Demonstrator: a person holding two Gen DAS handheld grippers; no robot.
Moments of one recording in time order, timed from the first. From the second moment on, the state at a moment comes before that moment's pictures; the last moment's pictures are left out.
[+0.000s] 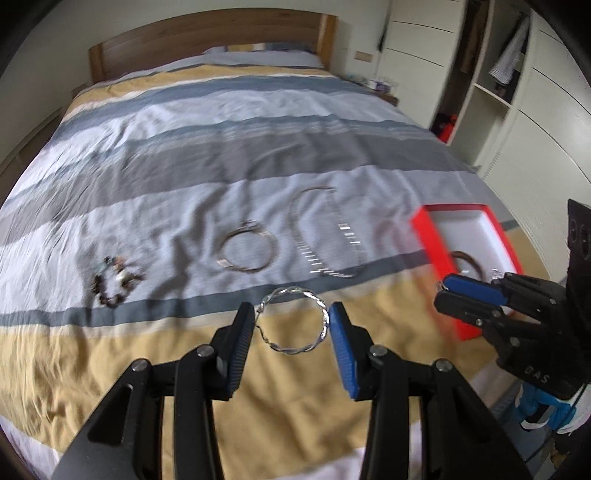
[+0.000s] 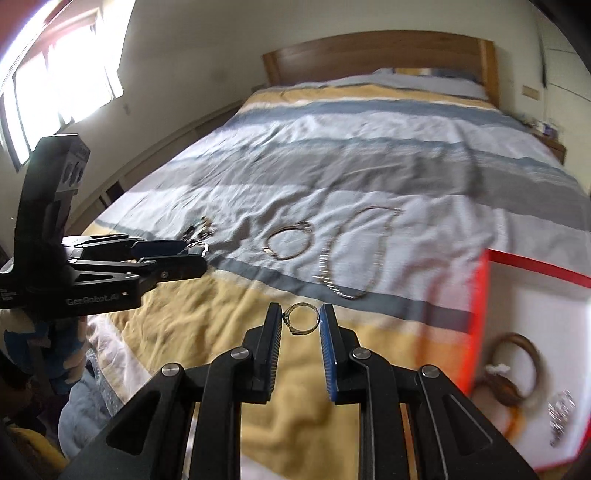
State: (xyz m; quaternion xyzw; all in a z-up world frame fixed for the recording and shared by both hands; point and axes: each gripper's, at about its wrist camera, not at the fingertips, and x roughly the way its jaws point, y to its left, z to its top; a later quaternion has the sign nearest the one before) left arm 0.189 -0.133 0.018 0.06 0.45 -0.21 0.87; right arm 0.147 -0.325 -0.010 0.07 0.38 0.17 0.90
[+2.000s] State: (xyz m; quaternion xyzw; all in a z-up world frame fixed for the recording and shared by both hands) left arm 0.215 -0.410 -0.049 0.11 0.51 -0.30 0.80; right arm 0.145 -0.526 -0.072 0.08 0.44 0.02 0.89
